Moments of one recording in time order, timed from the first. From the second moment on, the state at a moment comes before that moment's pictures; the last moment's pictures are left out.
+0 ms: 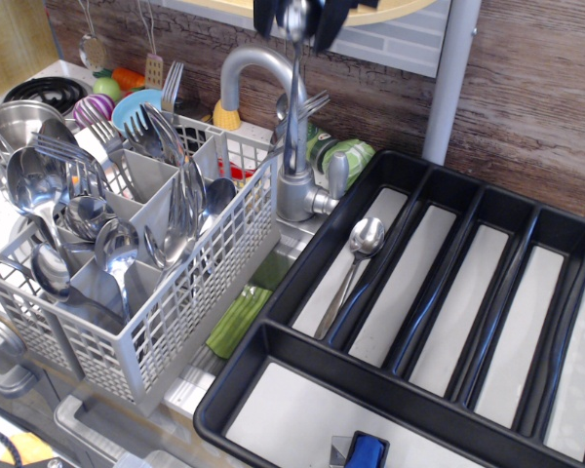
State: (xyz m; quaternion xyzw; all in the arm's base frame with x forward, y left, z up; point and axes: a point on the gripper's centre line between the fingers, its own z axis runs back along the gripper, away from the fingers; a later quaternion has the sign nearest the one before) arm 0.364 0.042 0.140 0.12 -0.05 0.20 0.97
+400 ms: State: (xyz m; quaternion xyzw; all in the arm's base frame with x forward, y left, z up) arm 0.352 0.040 0.102 0.06 -0.03 0.21 0.98
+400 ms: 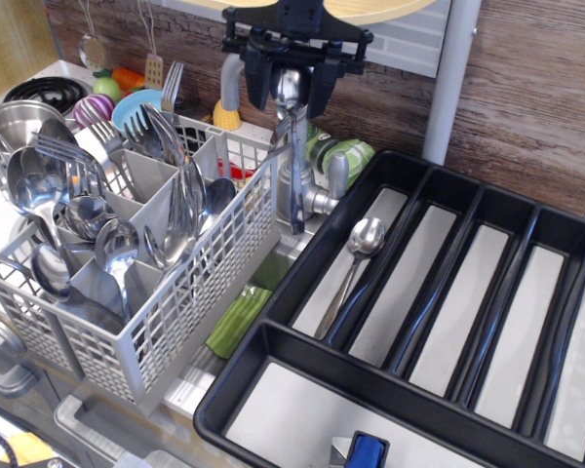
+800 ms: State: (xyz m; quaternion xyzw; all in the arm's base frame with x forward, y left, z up) arm 0.350 0.033 0.066 0.03 0.00 0.18 0.98
